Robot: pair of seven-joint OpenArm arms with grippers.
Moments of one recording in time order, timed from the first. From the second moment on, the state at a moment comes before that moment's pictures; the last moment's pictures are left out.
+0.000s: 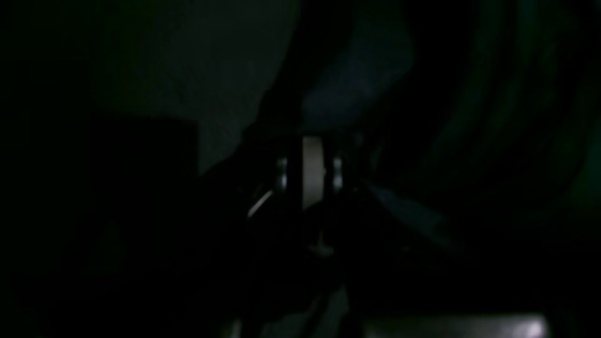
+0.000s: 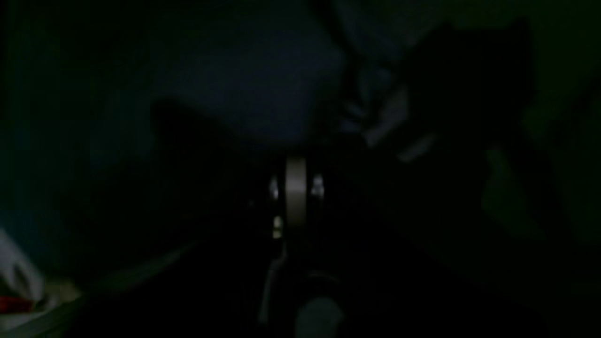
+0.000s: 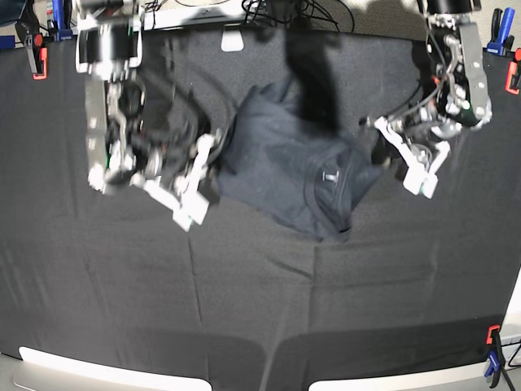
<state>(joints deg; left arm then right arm) 6.2 -6.0 -14.2 87.2 -19.5 -34.4 37.4 2.7 9.1 -0.2 87.1 33.3 35.9 -70.1</state>
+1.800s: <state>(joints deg) 7.9 -5.3 -14.1 87.2 -22.7 -34.4 31.5 -5.9 5.5 -5.7 97.4 17.7 32.6 -50.8</state>
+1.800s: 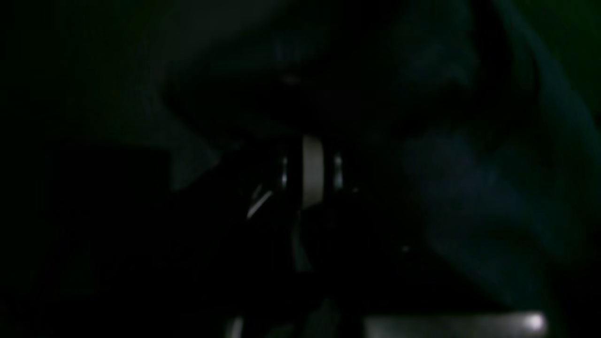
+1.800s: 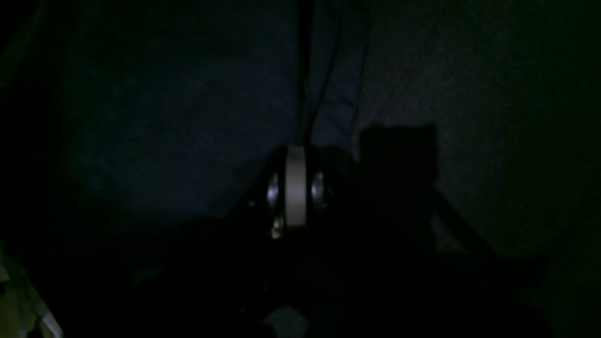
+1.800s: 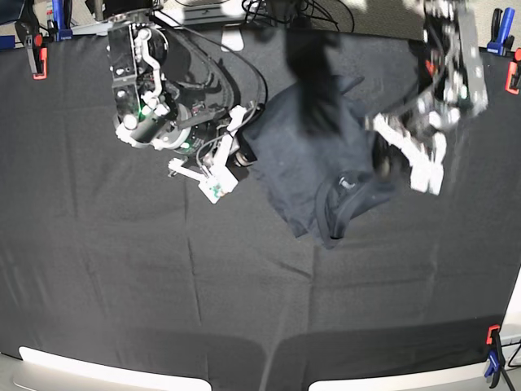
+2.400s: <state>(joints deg) -5.7 -5.2 -14.3 66.9 -19.6 -30.0 24.0 -14.5 5.7 -5.5 98.1 22.8 34.1 -51.0</state>
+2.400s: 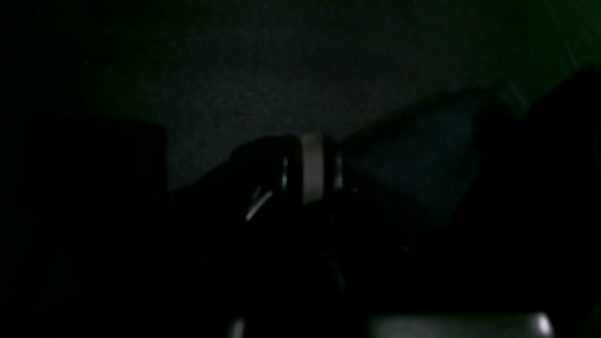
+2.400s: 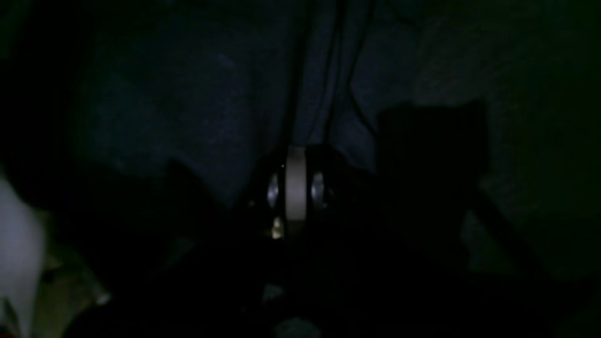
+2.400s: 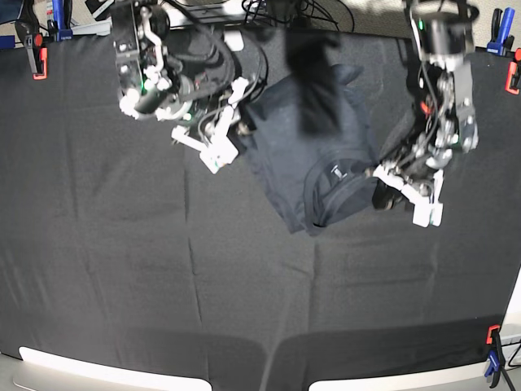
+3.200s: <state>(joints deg) 7.3 -15.1 -15.3 92.6 -28.9 -33.7 34.5 -17.4 5.5 4.6 114.6 24.5 35.3 -59.0</state>
